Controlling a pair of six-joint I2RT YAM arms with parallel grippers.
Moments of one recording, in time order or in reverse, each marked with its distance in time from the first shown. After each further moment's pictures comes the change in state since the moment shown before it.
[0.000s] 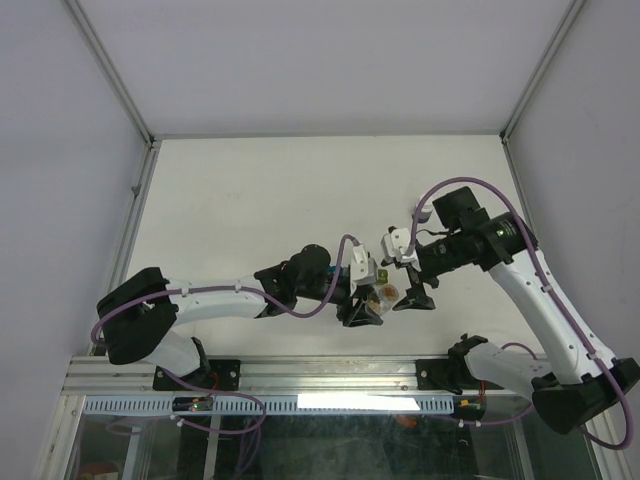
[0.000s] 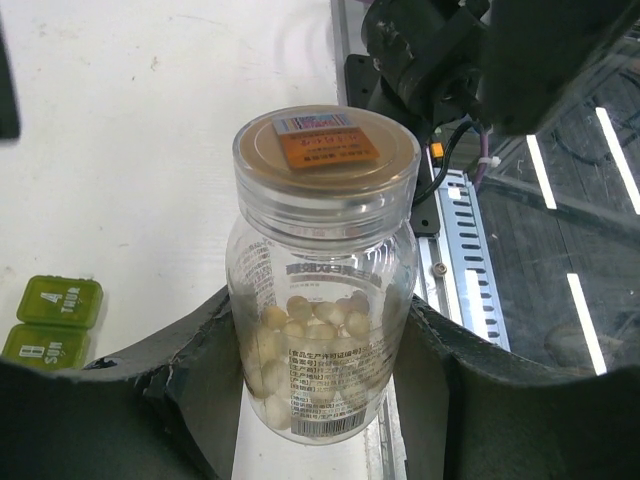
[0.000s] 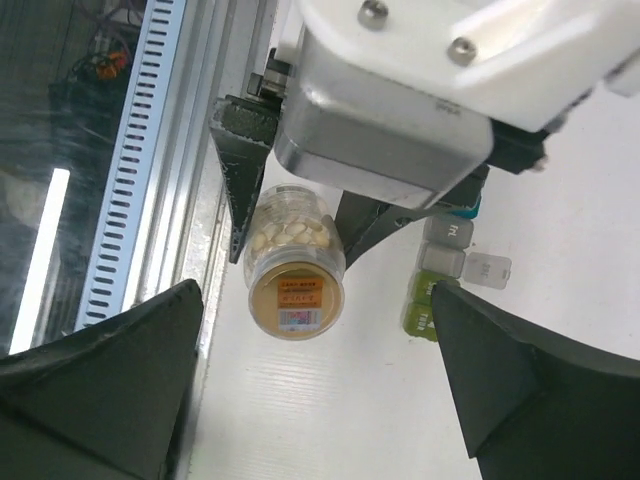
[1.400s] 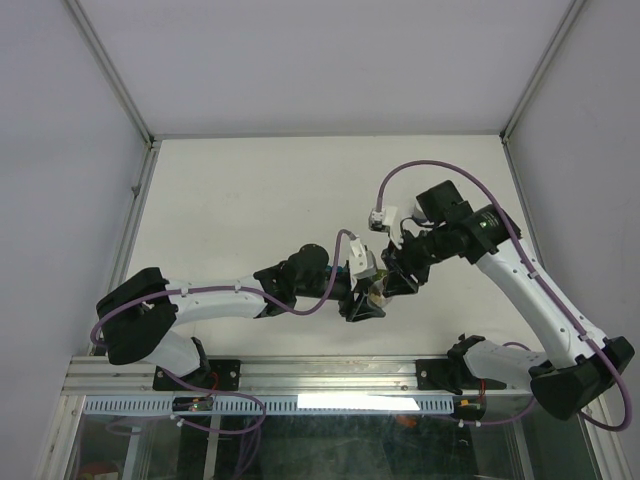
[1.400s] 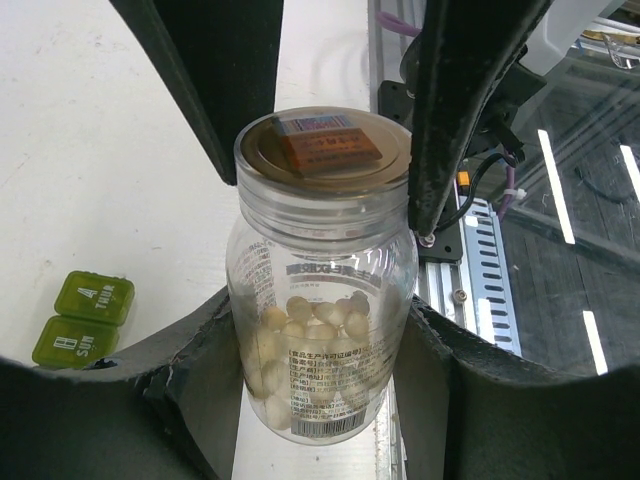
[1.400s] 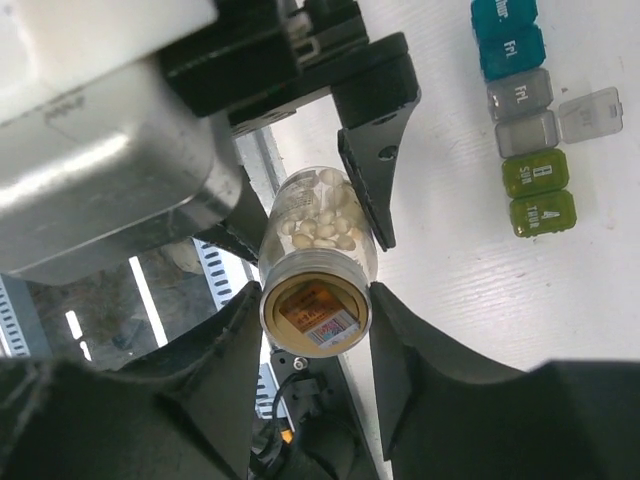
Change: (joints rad) left arm 0.000 -0.003 -0.011 0.045 -0.084 -0.046; right arm 0.072 0.061 0.023 0.090 0.235 0.766
